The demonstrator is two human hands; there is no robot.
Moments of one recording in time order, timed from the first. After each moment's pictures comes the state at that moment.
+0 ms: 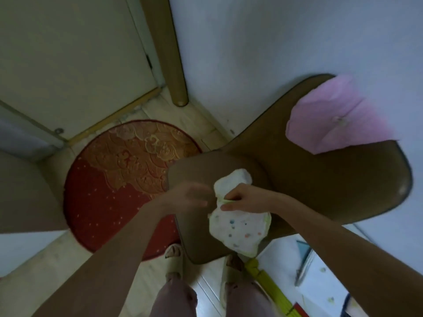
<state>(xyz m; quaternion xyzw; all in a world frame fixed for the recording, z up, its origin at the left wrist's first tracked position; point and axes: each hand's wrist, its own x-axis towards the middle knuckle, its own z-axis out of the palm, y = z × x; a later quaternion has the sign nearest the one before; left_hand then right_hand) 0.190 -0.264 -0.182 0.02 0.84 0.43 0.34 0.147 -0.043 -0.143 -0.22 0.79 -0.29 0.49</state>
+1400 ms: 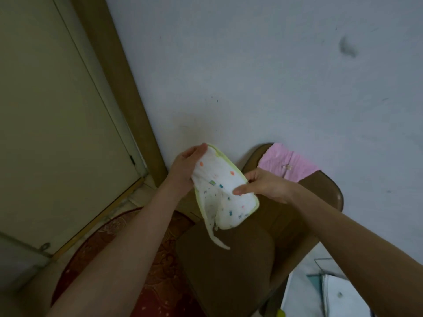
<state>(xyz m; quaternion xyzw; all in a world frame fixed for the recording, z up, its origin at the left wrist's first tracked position) 0.110 -0.270 0.063 -0.03 0.62 0.78 0.09 0.139 -0.053 0.042 -0.05 0.77 -0.56 0.28</state>
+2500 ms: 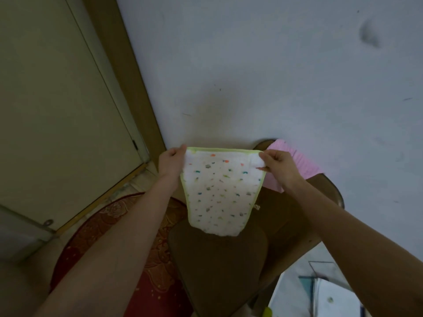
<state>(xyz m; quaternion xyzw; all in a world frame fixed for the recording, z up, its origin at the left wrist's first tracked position) 0.075 -0.262 0.019 -0.22 0.72 0.66 -0.01 0.096 -0.006 0.022 0.12 0.76 -0.64 0.00</state>
